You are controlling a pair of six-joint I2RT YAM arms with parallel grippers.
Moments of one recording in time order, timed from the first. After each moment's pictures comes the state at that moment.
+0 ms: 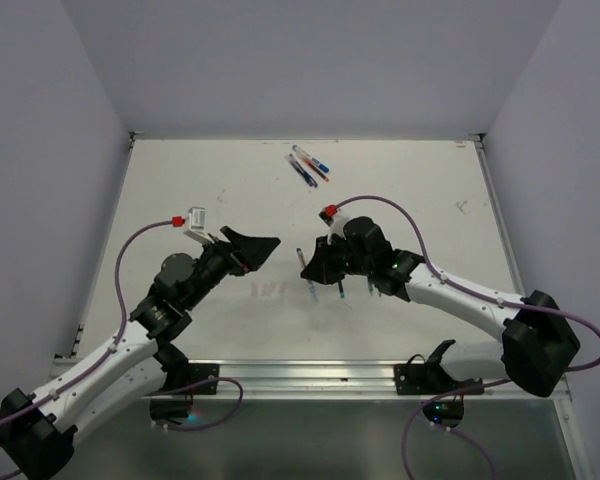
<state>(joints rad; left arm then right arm) -0.64 0.71 0.43 0.23 0.02 -0.96 0.78 1.30 0.79 -0.07 -0.29 0.50</state>
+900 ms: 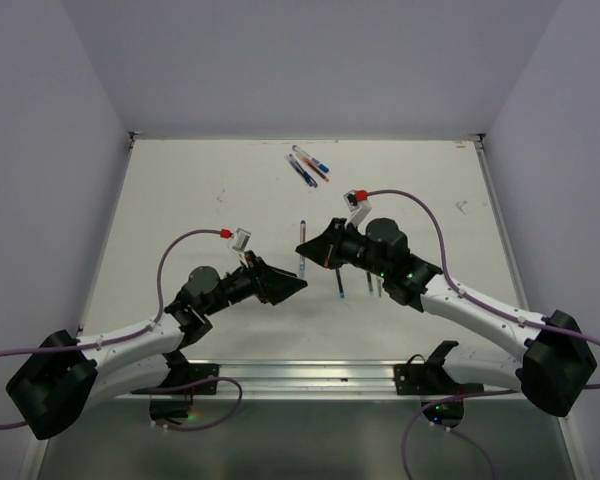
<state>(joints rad) -0.76 0.99 0.23 0.76 0.32 -0.88 0.77 1.15 0.72 0.21 -0.18 0.80</state>
